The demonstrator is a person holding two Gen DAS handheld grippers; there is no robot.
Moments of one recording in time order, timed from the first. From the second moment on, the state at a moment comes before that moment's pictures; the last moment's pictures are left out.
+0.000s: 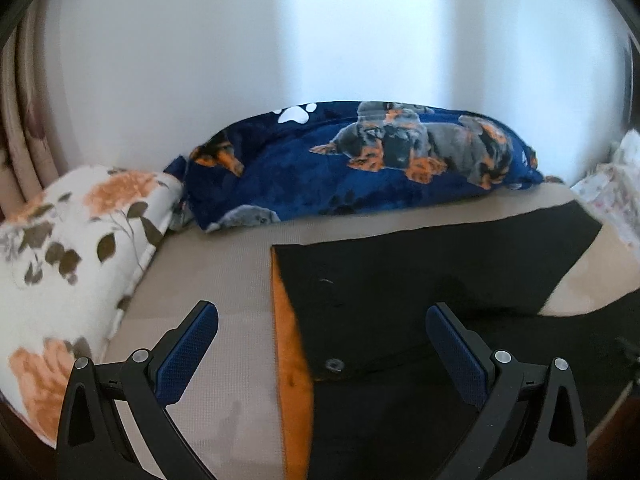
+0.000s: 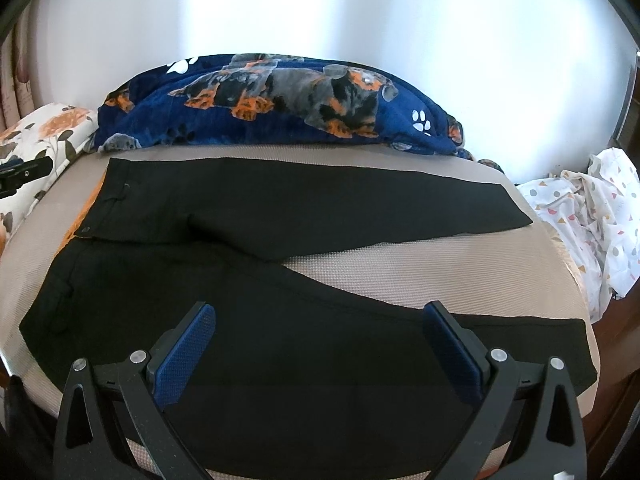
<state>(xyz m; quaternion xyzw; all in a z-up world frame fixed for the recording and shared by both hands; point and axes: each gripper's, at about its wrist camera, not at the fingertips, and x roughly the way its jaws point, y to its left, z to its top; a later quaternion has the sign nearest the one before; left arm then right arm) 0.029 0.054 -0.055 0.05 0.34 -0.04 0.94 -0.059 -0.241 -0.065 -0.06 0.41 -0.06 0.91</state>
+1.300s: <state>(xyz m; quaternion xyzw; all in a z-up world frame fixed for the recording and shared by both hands) 0.148 0.121 -0.124 0.01 0.40 -0.07 0.91 -0.032 -0.234 -0.101 -0.07 0.47 -0.05 0.88</state>
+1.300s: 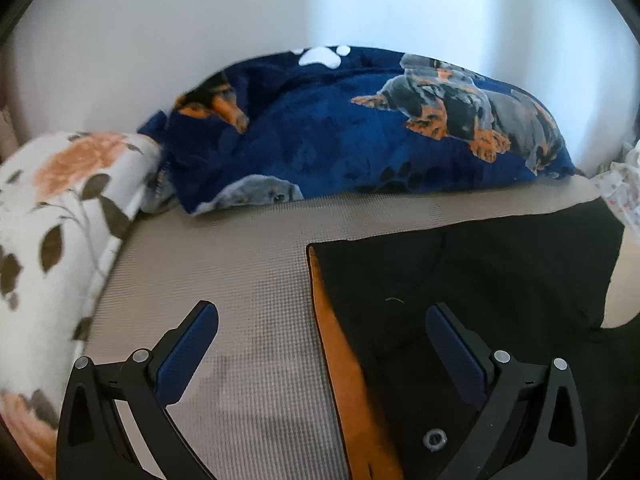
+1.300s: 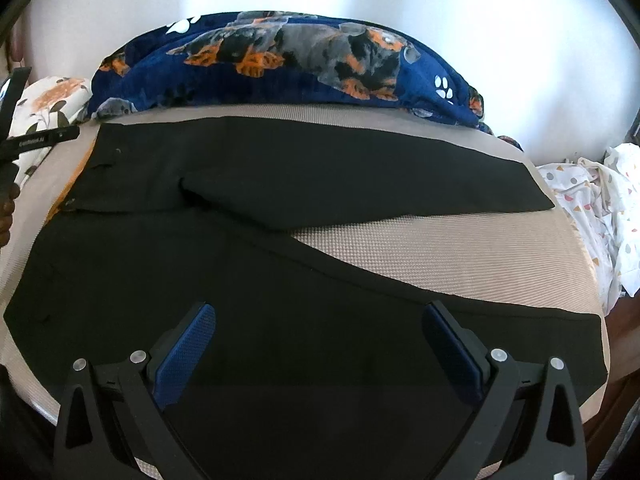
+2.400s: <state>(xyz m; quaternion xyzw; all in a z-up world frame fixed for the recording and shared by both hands) 0.113 0.099 -0.067 -0.10 0.35 -0.18 0.91 0.000 -0.286 -0.100 0.26 0.48 0.11 0.83</state>
